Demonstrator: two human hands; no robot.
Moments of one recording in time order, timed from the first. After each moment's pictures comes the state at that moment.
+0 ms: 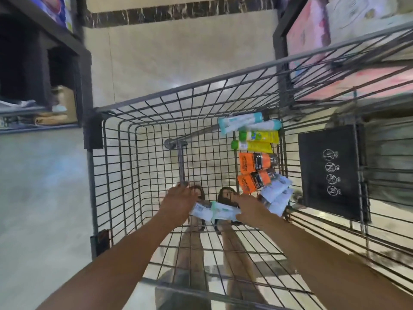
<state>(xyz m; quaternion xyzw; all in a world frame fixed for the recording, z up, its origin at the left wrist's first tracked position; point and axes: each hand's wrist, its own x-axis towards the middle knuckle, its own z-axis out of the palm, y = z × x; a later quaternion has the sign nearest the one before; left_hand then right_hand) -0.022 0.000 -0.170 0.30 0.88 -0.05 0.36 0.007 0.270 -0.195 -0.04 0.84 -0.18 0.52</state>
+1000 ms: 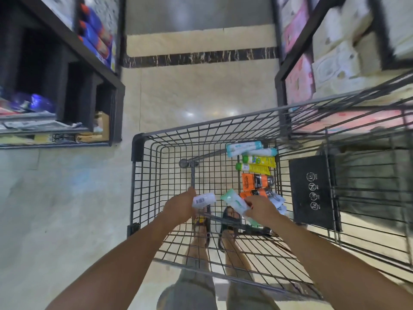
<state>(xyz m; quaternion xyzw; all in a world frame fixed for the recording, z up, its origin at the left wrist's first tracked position) -0.048 -0.006 -0.073 0.02 0.89 0.15 0.43 -0.034 0.287 -0.101 0.02 0.86 -0.24 0.46</state>
